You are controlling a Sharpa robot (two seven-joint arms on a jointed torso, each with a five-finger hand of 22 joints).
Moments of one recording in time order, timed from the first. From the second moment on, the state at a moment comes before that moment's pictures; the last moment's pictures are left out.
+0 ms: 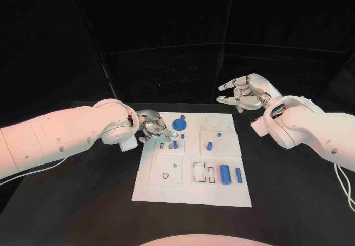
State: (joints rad) left arm 1.31 -0.77 -0.10 1.43 -0.80 0.12 -0.37; left_hand 1.13 0.10 -0.17 0.20 0.05 1.06 0.07 0.35 0.27 1.29 -0.01 1.14 1.02 1.47 -0.08 1.56 1.31 0.11 1.47 0.03 1.21 1.03; right arm 1.25 -0.84 0.03 1.51 -0.87 -0.46 0.11; right_hand 1.40 -0.07 0.01 0.14 0.30 0.87 0.17 0.11 0.07 1.27 0.08 1.28 1.14 1.47 0.01 1.47 1.31 0.16 1.15 0.11 1.15 0.65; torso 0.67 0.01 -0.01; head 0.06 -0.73
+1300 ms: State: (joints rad) left arm 1.33 -0.58 -0.12 1.29 -0.95 0.16 -0.58; left_hand 1.14 0.12 -0.26 0.25 0.05 0.96 0.05 0.52 0.45 1.31 -0.02 1.18 1.07 1.47 -0.08 1.57 1.31 0.10 1.47 0.02 1.27 1.12; right arm 1.25 -0.82 0.03 1.48 -0.85 -0.44 0.09; right_hand 1.39 -0.07 0.01 0.14 0.30 0.88 0.17 0.12 0.07 1.26 0.08 1.28 1.13 1.46 0.01 1.47 1.30 0.16 1.15 0.11 1.14 0.64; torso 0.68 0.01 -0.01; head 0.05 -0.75
